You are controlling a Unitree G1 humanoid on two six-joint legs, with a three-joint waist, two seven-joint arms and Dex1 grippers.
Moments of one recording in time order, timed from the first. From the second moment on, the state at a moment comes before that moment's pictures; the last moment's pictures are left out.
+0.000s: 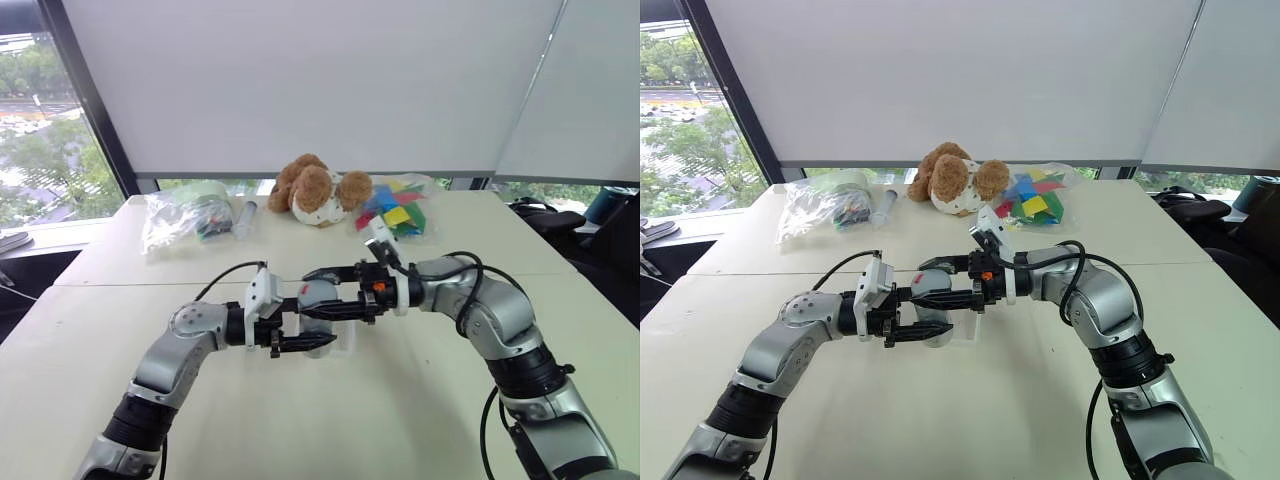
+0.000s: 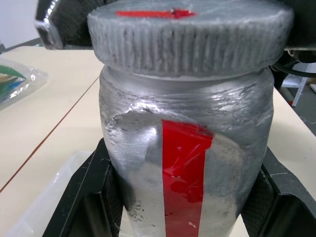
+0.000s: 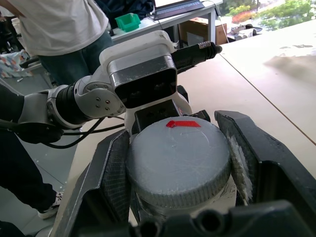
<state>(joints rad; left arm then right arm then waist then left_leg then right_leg) -0.52 0.47 -0.13 -0.05 -0.43 0.28 -1.16 -0.80 -0.49 0.17 -0.14 0.57 0.68 1.08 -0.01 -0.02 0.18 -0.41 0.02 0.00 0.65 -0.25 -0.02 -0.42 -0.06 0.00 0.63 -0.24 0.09</state>
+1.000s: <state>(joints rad) -0.58 0.52 -0.02 0.08 -0.49 0.28 -1.19 -0.35 -0.62 -0.28 0.65 0.37 -0.11 0.99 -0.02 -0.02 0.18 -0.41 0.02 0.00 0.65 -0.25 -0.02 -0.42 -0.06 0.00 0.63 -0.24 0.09</state>
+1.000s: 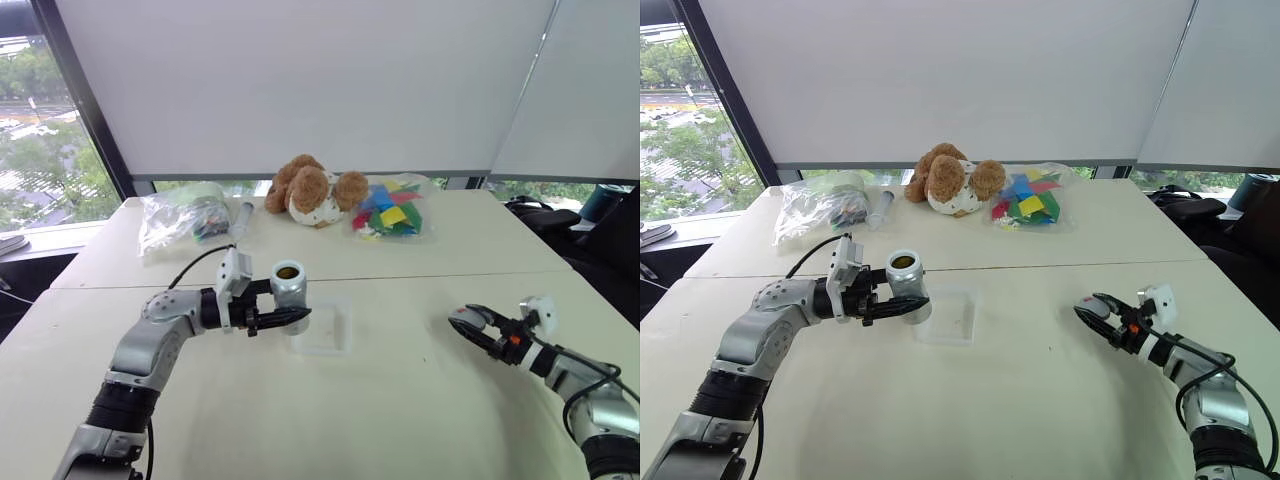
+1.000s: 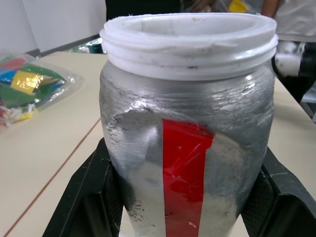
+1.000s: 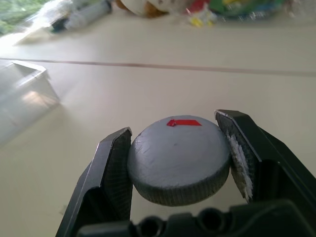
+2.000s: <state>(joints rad) -0.91 0.51 -0.26 0.75 0.40 -0.71 -0.45 0.10 -0.71 -0.32 -0.38 0.59 0.19 0.97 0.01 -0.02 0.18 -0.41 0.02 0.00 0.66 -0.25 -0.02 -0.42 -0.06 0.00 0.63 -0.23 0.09</state>
